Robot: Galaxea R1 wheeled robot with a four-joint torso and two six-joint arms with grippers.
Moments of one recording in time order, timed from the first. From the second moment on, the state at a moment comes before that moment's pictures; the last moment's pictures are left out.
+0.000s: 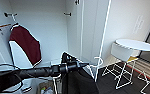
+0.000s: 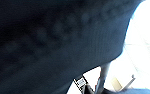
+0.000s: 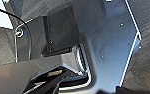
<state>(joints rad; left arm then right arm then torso) 0.26 2.50 -1.23 0.75 -0.20 -1.44 -1.56 3.12 -2.75 0.29 0.06 -0.21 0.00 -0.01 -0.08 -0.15</state>
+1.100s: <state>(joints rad) 0.28 2.44 -1.23 0.82 -0.21 -1.44 -1.56 3.11 -2.75 0.29 0.06 -0.21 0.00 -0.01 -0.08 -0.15</state>
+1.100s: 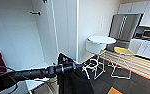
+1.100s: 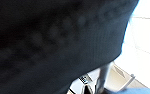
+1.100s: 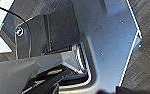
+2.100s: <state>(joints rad) 0.27 2.43 -1.21 0.82 -0.23 -1.44 -1.56 3.11 -2.75 0.29 0.06 -0.21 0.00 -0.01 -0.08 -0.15</state>
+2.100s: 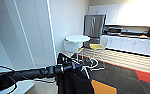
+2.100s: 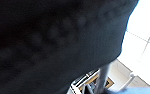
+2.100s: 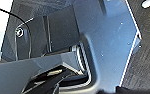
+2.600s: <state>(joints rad) 0.27 2.43 -1.21 0.83 -0.23 -1.44 -1.56 3.12 -2.75 0.29 0.06 -0.21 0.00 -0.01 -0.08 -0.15</state>
